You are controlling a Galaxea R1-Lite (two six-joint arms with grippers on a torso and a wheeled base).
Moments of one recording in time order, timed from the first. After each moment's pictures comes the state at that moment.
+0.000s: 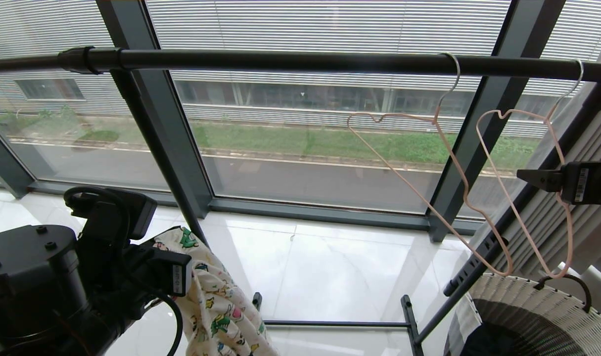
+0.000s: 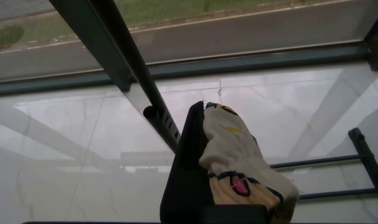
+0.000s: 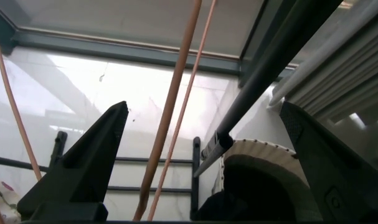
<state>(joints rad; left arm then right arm) -0.58 1.38 -0.33 -0.84 0.52 0.15 0.18 1.30 -0.92 -0.11 -0.08 0.06</state>
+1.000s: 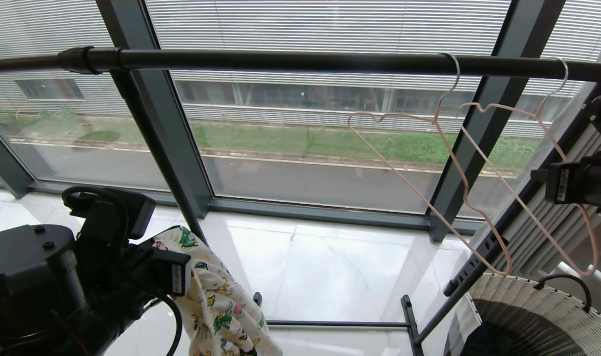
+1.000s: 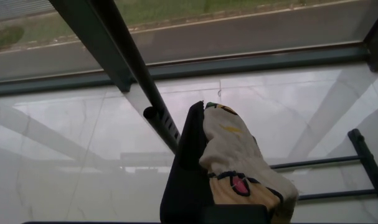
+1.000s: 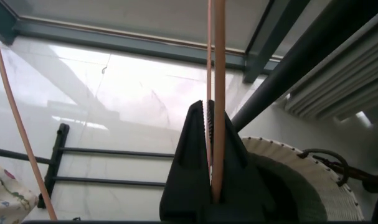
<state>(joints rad) -0.58 1.37 -0.33 -0.84 0.52 0.15 0.20 1.36 -0.95 -0.11 -0.08 0.06</state>
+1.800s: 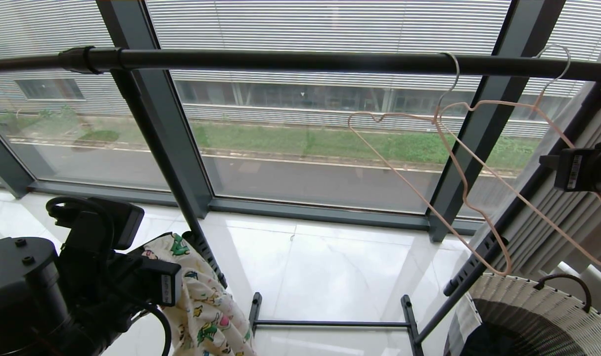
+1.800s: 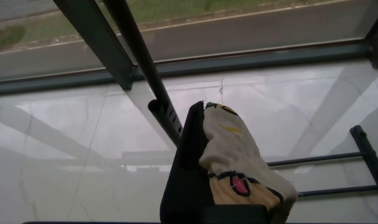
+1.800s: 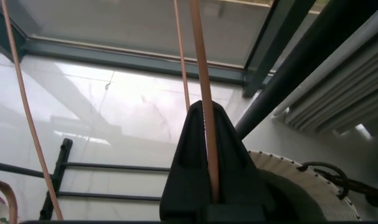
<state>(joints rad) -0.58 1.33 -0.29 -0.84 0.52 0.15 0.20 1.33 -0.97 -0.14 -0.08 0.06</state>
